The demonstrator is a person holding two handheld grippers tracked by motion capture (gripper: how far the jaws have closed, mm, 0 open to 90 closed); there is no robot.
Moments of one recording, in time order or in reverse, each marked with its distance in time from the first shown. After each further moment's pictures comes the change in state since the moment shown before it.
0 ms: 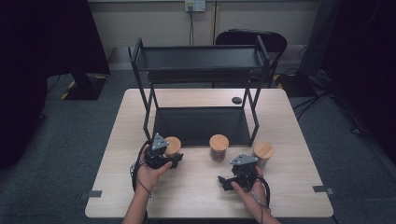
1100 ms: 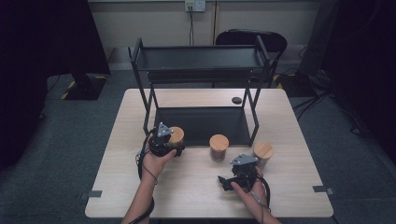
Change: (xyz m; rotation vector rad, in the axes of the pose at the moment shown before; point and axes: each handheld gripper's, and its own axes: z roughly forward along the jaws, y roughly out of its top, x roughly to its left) left arm 0.014 0.027 0.021 0.014 0.036 -0.024; right arm 0.000 0.000 0.000 0.000 0.000 0.000
